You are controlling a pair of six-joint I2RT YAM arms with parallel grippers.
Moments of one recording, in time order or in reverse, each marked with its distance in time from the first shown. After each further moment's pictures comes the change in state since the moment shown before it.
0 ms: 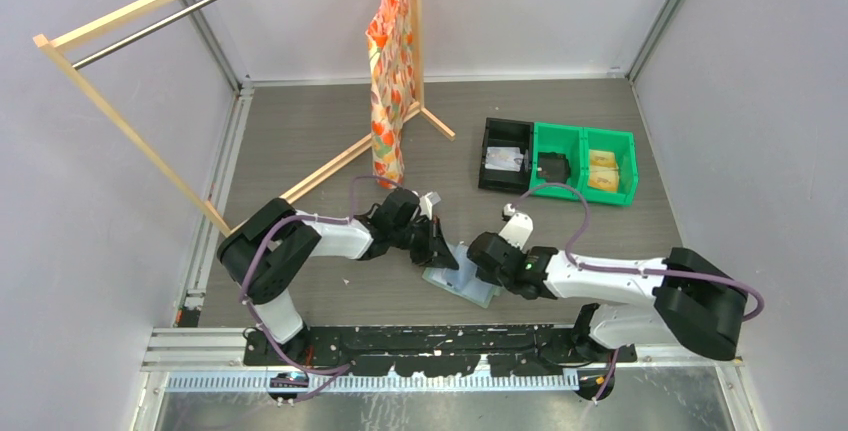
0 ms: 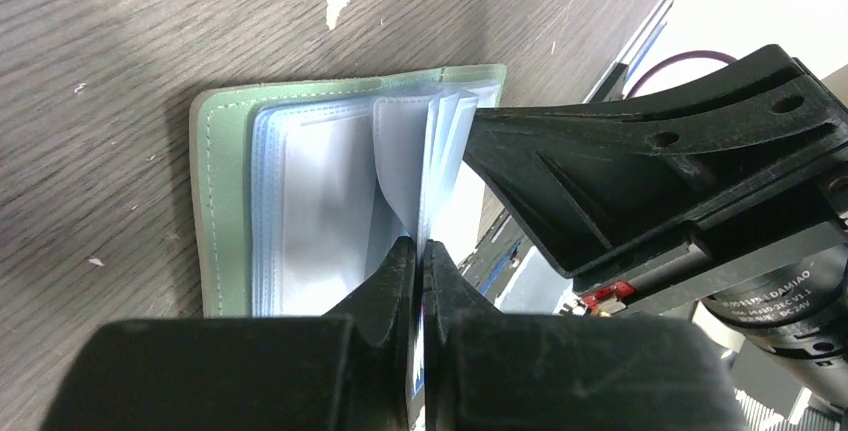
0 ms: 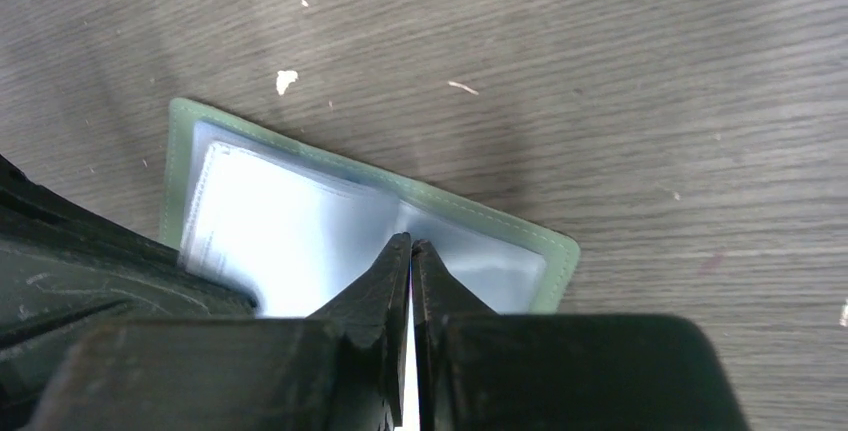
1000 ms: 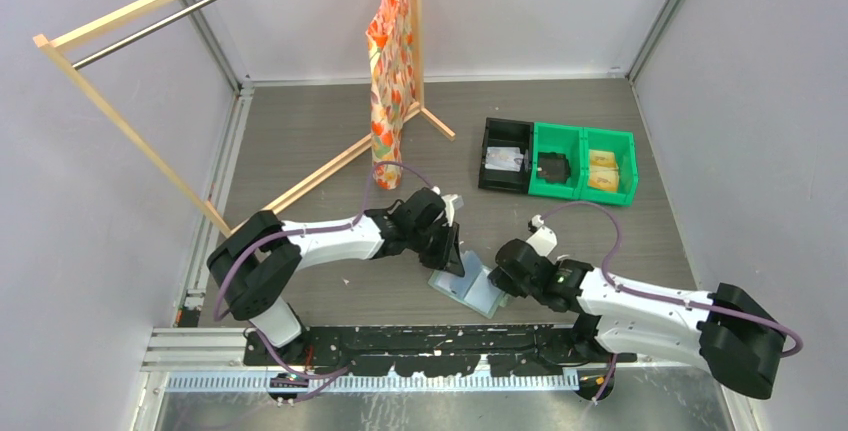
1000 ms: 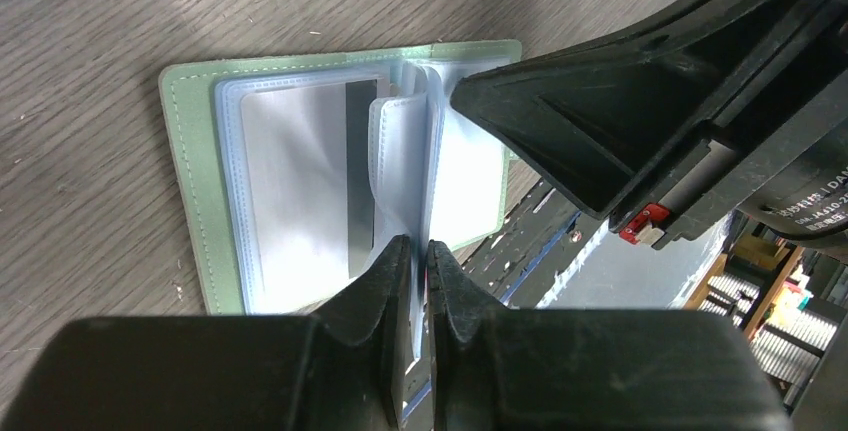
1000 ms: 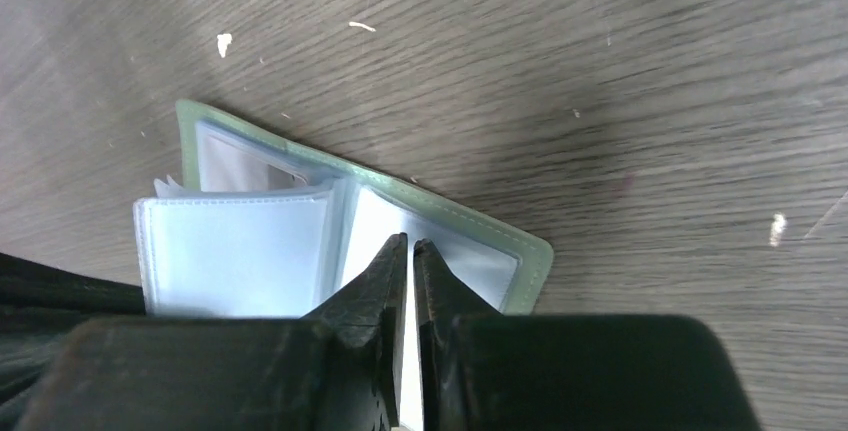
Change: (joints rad) left arm -0.151 -0.090 0.184 -0.390 -0.198 0.214; right arm -0.063 -0.321 -0.170 -0.044 -0.134 0.101
